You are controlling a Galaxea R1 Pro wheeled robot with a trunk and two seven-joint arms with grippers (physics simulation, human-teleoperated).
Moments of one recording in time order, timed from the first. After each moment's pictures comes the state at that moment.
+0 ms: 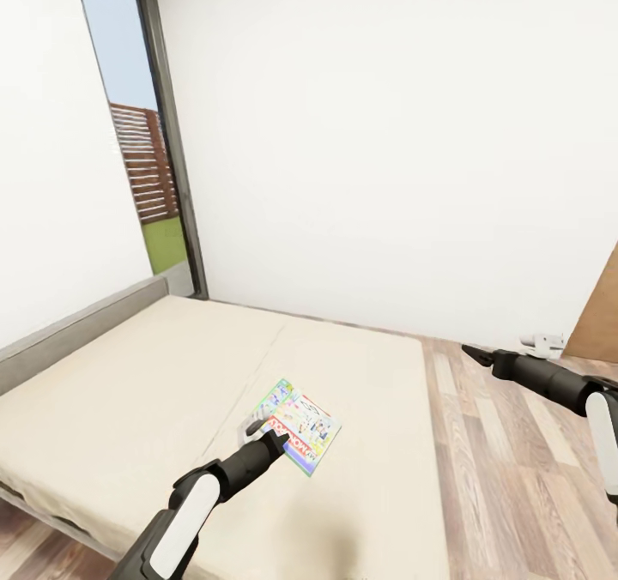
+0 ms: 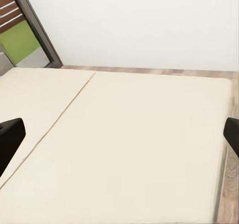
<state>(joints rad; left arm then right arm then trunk) -0.33 -0.02 -0.27 -1.13 0.97 0.45 -0.04 -0.47 -0.29 -0.40 -1.54 -0.16 0.85 0.61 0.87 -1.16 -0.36</state>
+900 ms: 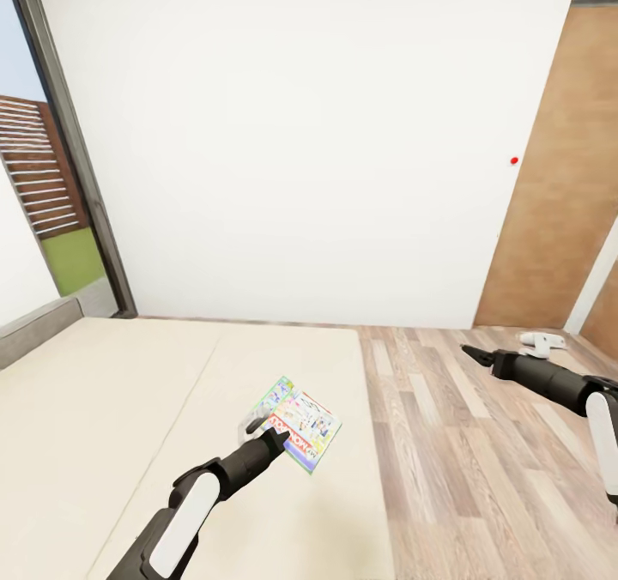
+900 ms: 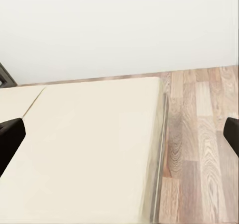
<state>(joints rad) -0.33 -0.02 -0.27 -1.14 0.98 0.45 -0.05 -0.47 -0.29 -0.40 -1.54 -0.16 0.85 0.61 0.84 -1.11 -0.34</state>
